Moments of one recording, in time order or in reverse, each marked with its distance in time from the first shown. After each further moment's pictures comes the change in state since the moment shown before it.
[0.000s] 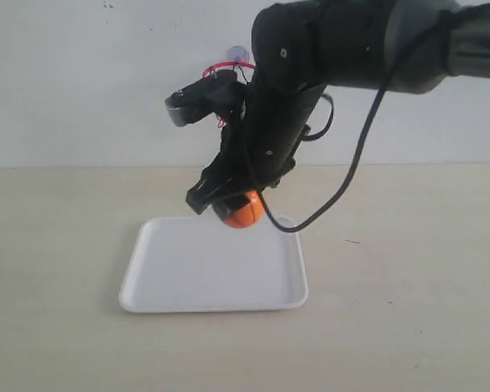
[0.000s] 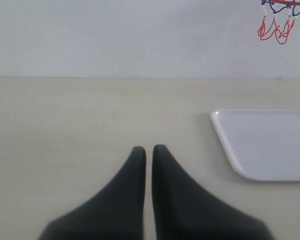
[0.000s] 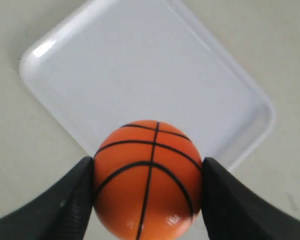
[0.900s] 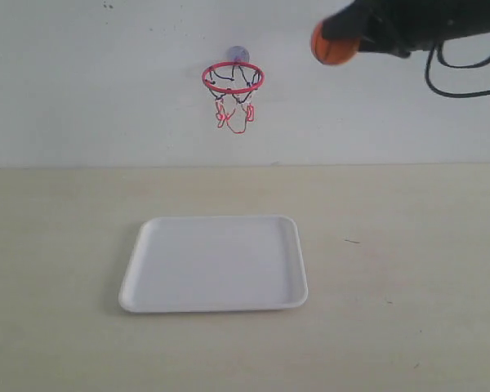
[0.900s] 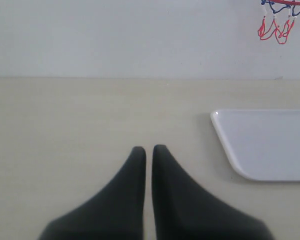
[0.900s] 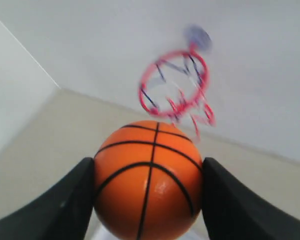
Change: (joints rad) left arm 0.000 0.000 0.000 0.000 0.000 0.000; right arm -0.642 -0.052 0.000 1.348 -0.059 -0.838
